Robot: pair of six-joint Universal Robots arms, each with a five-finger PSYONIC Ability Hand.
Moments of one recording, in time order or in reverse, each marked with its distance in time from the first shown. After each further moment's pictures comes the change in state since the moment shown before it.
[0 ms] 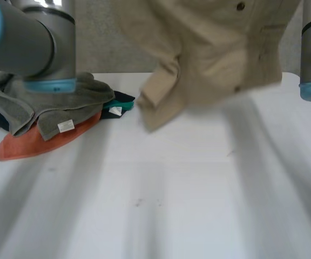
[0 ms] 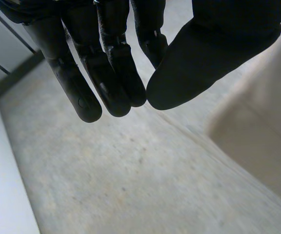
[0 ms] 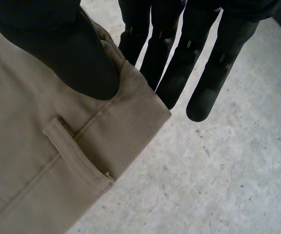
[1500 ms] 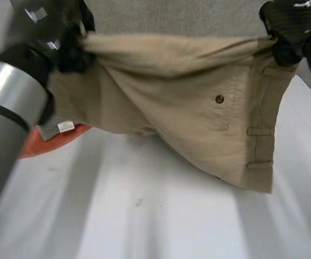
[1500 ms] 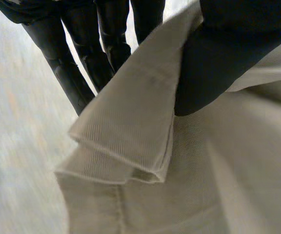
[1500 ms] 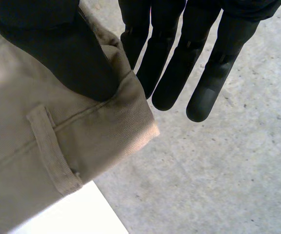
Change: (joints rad) left arm -0.064 0.510 -0.541 -0.593 -0.056 -0.443; right arm 0.065 -0.321 0.213 0.690 -0.077 -0.137; left_hand -0.009 -0.001 0.001 -0.004 -0.045; right_hand -0.001 0.007 0.009 0.000 0.000
